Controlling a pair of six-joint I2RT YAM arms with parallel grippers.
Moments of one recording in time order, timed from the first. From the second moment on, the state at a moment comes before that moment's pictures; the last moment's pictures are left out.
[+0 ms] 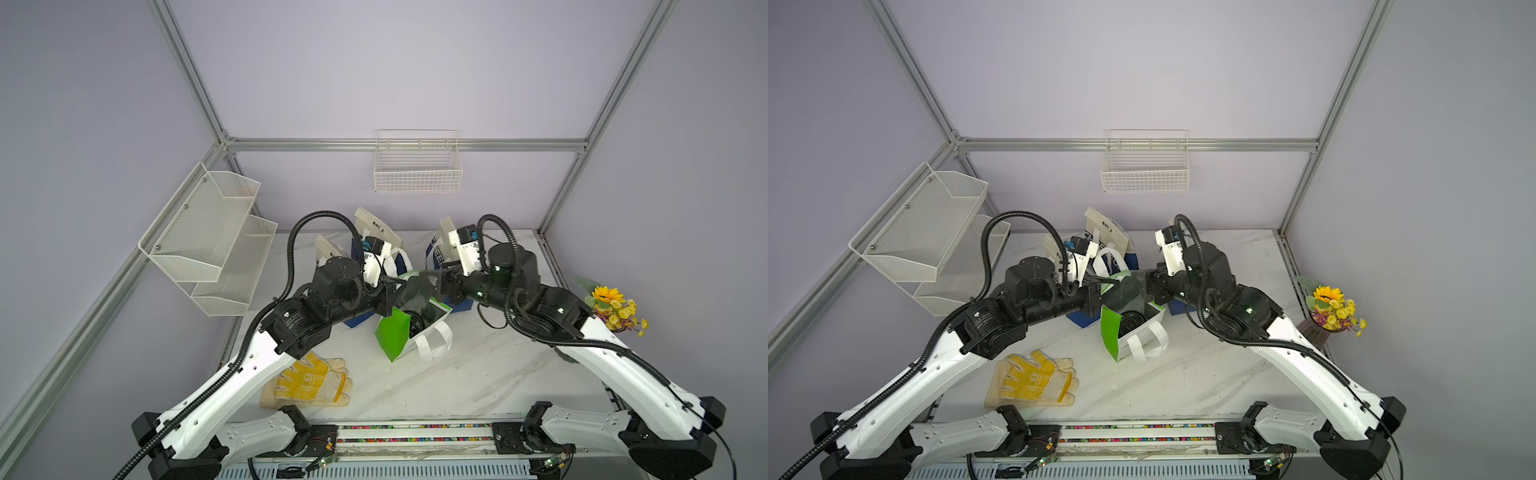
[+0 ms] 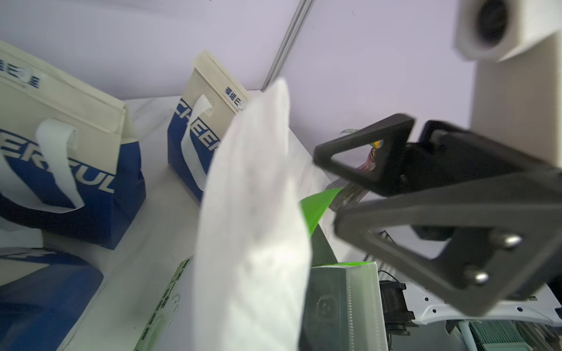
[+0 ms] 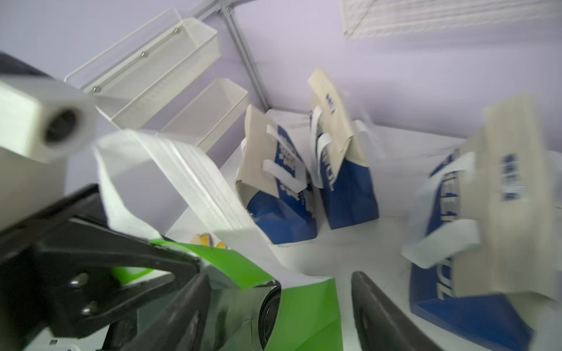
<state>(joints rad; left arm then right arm) -0.77 1.14 1.32 -0.56 0.13 -0.48 0.75 1.14 1.44 -0.63 0.07 0.39</state>
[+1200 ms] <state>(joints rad) -0.75 2.47 2.56 0.03 0.60 -1.26 0.75 1.12 1.99 -1.02 0.87 0.44</state>
